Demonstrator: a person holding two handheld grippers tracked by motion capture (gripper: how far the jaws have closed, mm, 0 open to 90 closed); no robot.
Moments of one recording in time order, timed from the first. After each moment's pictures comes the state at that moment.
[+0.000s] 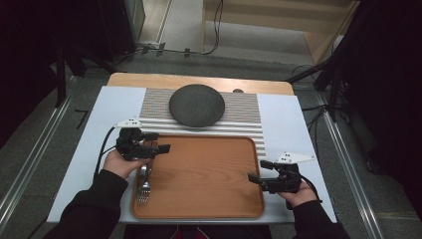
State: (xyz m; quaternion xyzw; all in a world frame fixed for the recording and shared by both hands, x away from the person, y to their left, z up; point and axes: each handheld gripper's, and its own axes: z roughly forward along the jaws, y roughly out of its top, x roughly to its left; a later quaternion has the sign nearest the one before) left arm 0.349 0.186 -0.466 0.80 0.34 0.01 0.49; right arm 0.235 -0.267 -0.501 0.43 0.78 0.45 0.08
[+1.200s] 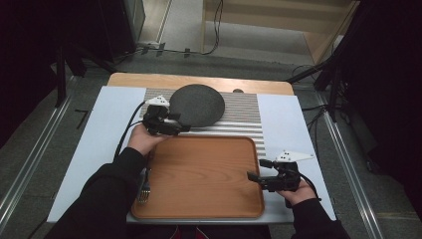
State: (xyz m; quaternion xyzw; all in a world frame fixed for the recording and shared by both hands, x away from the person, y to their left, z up) left arm 0.420 0.124 -0.459 0.83 0.29 0.03 0.48; right arm 0.240 -0.266 -0.501 0.43 0.78 0.45 0.08
